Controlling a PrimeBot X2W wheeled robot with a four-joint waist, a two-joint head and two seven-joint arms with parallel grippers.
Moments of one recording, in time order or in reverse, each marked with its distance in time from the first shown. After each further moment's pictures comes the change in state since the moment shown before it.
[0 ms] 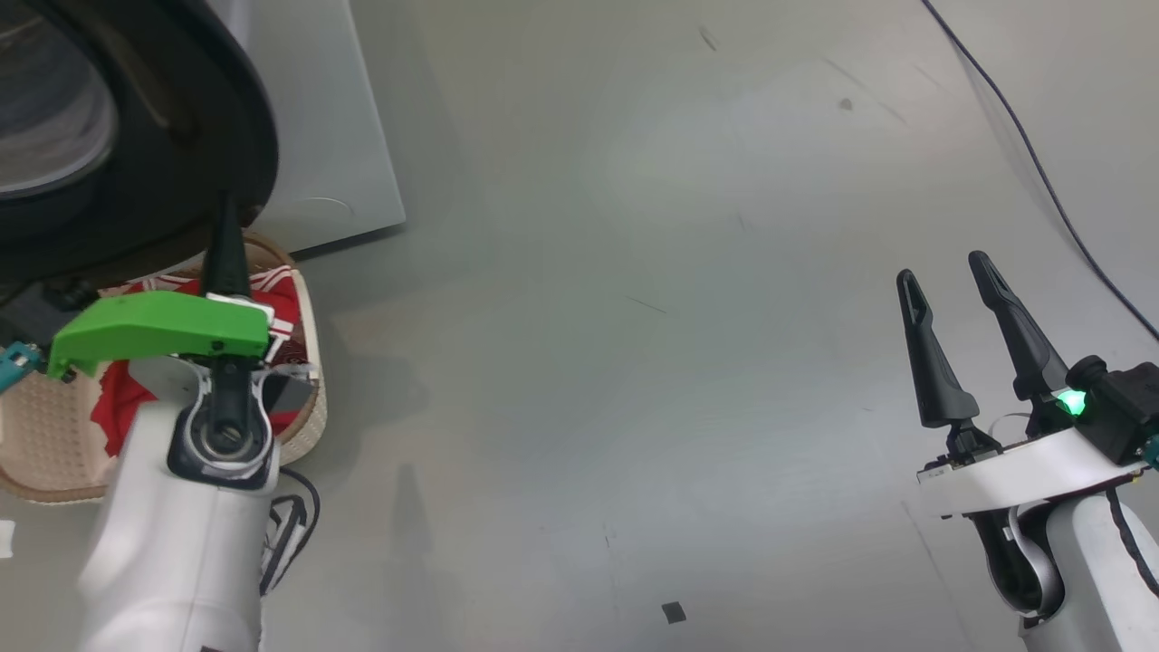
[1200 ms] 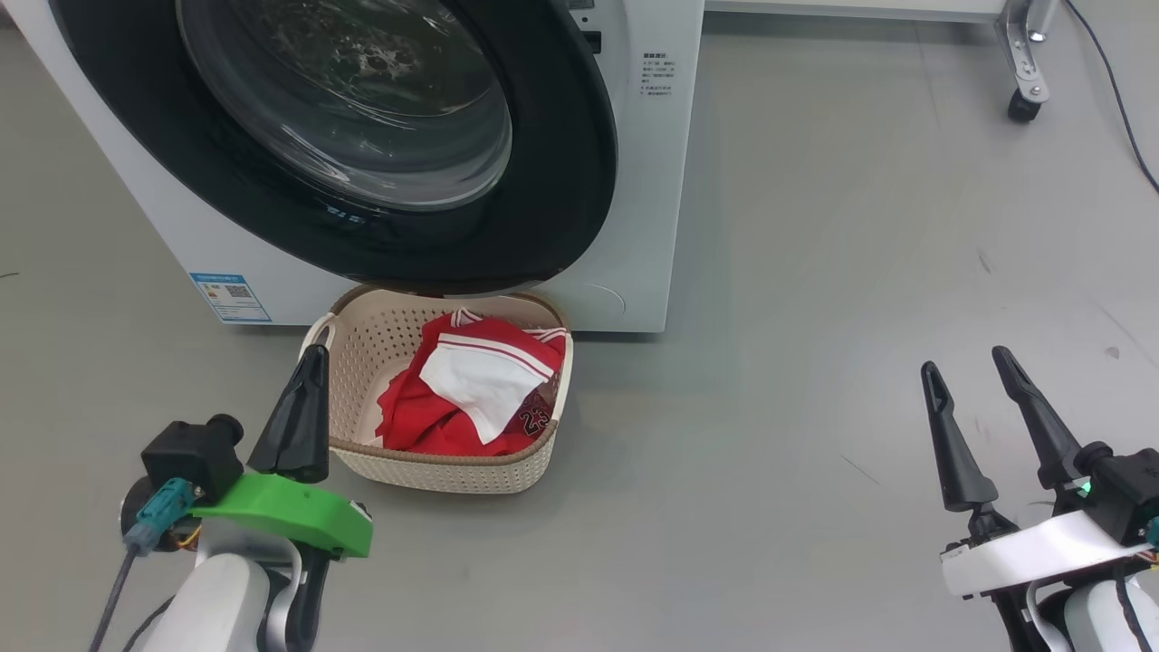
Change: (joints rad) left arm 0.325 0.104 -0.227 -0.178 0.725 0.051 -0.141; right arm 0.172 0.000 -0.071 -0.011 -0.066 0.000 0.000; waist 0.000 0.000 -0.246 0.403
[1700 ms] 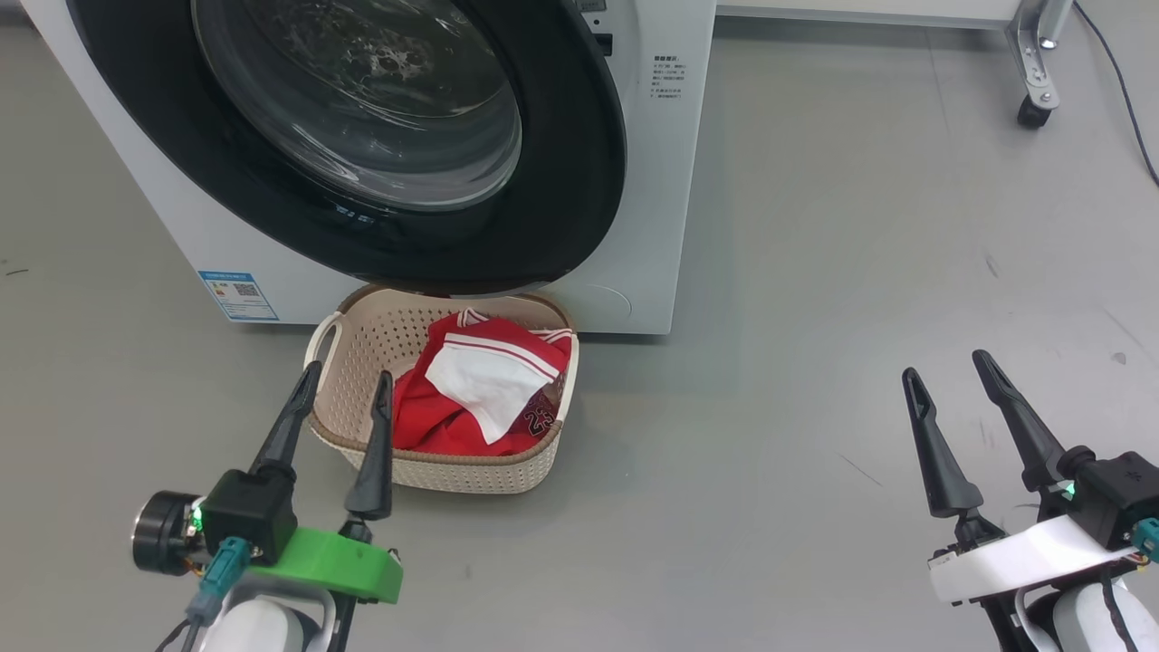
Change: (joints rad) left arm 0.119 -0.026 0.032 -0.193 0.292 0.100 0.000; right arm 0.002 0.007 0.026 -0.007 -0.012 0.000 0.000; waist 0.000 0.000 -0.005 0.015
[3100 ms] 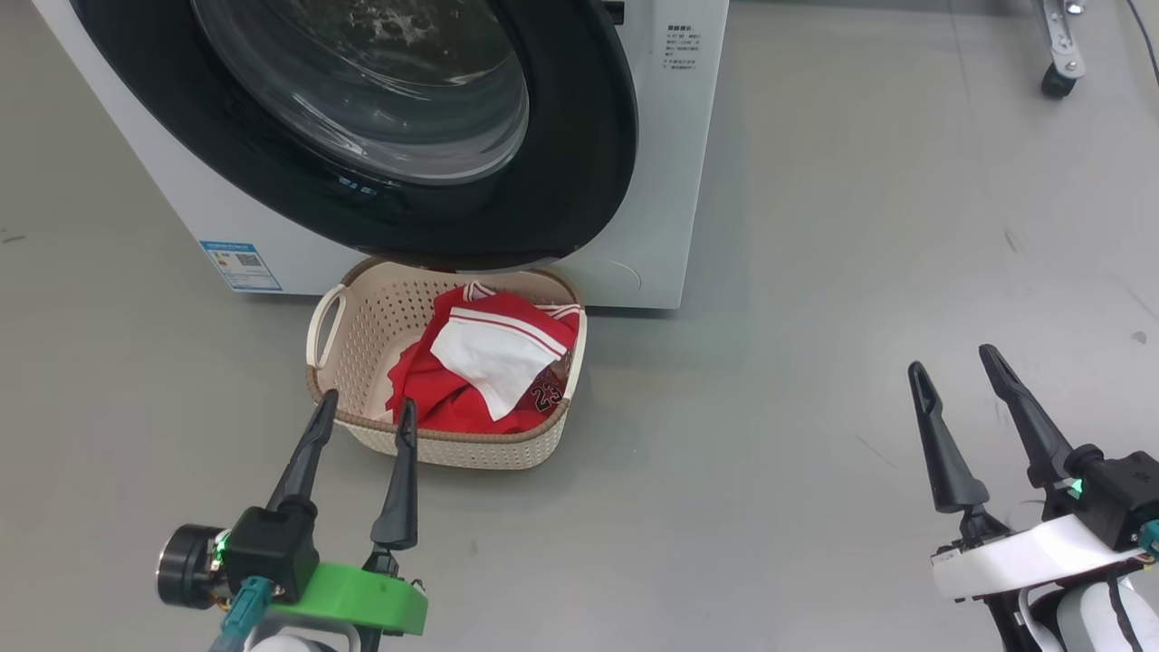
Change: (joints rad) left arm 0.090 -0.075 0.036 -0.067 0.055 -0.003 0.000; right arm 0.007 -0.001 -0.003 -0.020 0.000 0.000 0.000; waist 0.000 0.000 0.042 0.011
